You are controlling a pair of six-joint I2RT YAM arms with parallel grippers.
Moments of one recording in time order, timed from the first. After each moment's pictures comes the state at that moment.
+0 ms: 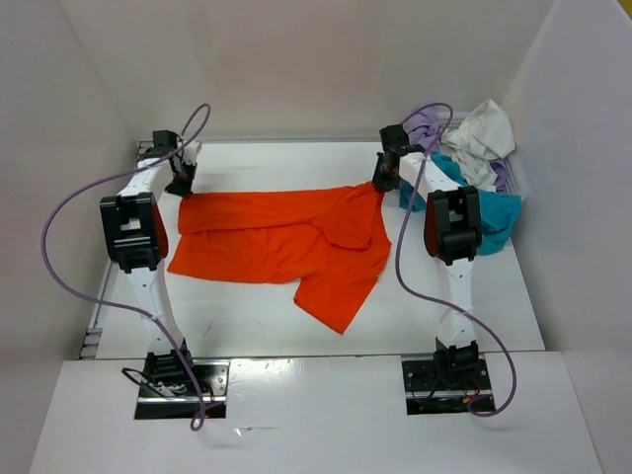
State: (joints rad) left arm 0.16 2.24 1.82 -0.60 0.03 0.31; right arm 0.18 2.31 1.92 -0.62 0.06 0.44
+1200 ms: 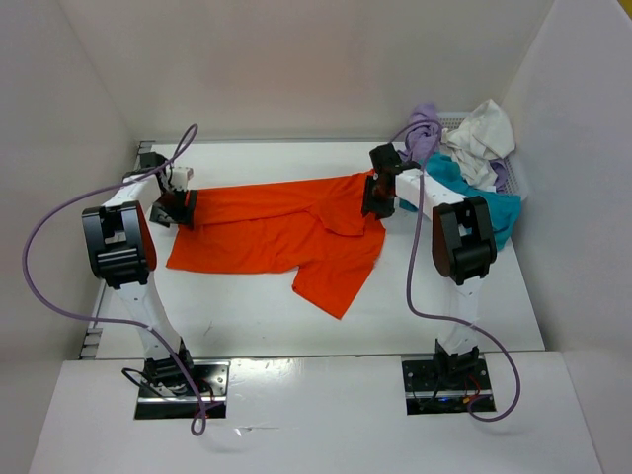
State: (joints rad) left arm 0.24 2.04 1.52 -0.68 0.10 0.31; right arm 0.28 2.05 1.59 -0.62 0.01 0.42
